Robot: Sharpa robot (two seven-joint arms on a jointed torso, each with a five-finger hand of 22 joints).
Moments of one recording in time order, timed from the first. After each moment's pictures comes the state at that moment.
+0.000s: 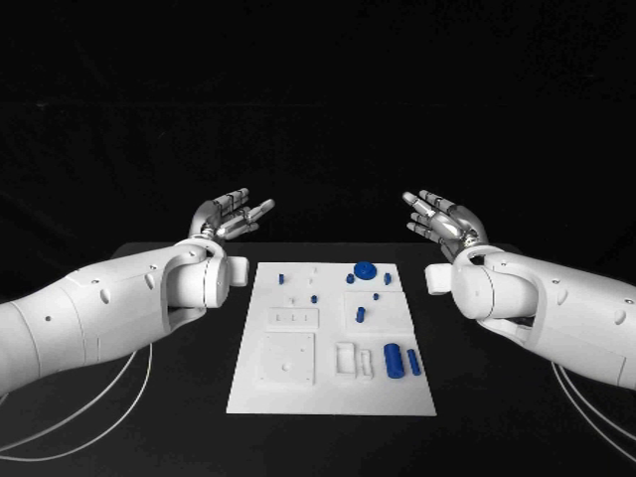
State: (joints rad) left arm 1.25 -0.64 -0.12 1.19 0.01 -0.62 0.39; left_hand 1.39 -0.16 0.04 0.22 0.09 0.50 0.08 0.03 0.04 0.48 0.09 0.03 0.04 0.53 0.14 0.03 0.04 0.17 0.72 0.28 0.06 0.06; right arm 1.11 -0.75 0.07 1.32 -0.09 -0.54 0.35; right_hand 1.14 0.04 -0.01 0.01 0.40 0.31 0.15 0.03 0.03 0.34 0.24 0.03 0.03 0.41 0.24 0.03 0.03 0.08 0.42 0.25 0.04 0.04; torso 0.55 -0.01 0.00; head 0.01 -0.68
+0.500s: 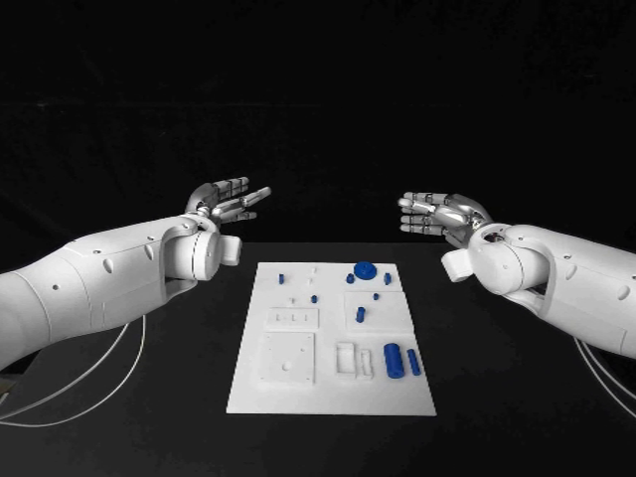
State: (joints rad) left arm 1.33 -0.59 -0.16 1.03 0.00 -0.47 0.27; left_hand 1.43 -0.17 0.04 0.22 0.10 0.53 0.09 0.04 0.04 0.50 0.09 0.04 0.04 0.55 0.14 0.04 0.04 0.19 0.75 0.29 0.06 0.07; right arm 1.16 -0.72 0.11 1.15 -0.24 -0.20 0.14; right_hand 1.27 0.04 -0.02 -0.08 0.40 0.54 0.16 0.04 0.04 0.58 0.23 0.04 0.04 0.65 0.23 0.04 0.04 0.08 0.60 0.23 0.06 0.06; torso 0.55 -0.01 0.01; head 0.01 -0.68
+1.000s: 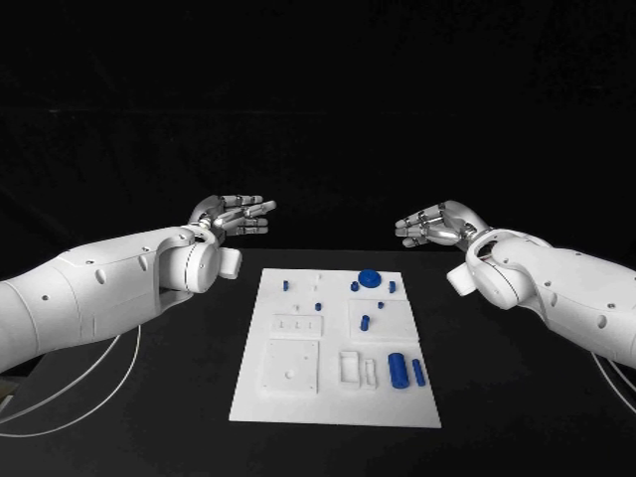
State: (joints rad) left arm 1.33 -0.66 -0.16 1.11 0.00 -0.38 0.26; left_hand 1.38 -0.03 -0.01 -0.01 0.12 0.73 0.13 0.05 0.05 0.96 0.15 0.06 0.06 1.05 0.14 0.09 0.07 0.12 0.97 0.16 0.17 0.09; right arm 1.16 -0.66 0.11 1.07 -0.76 -0.24 0.15; right_hand 1.28 0.02 0.19 -0.20 0.31 1.05 0.13 0.06 0.06 1.10 0.13 0.05 0.06 1.18 0.11 0.07 0.08 0.10 0.97 0.11 0.16 0.08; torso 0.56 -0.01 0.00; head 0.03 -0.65
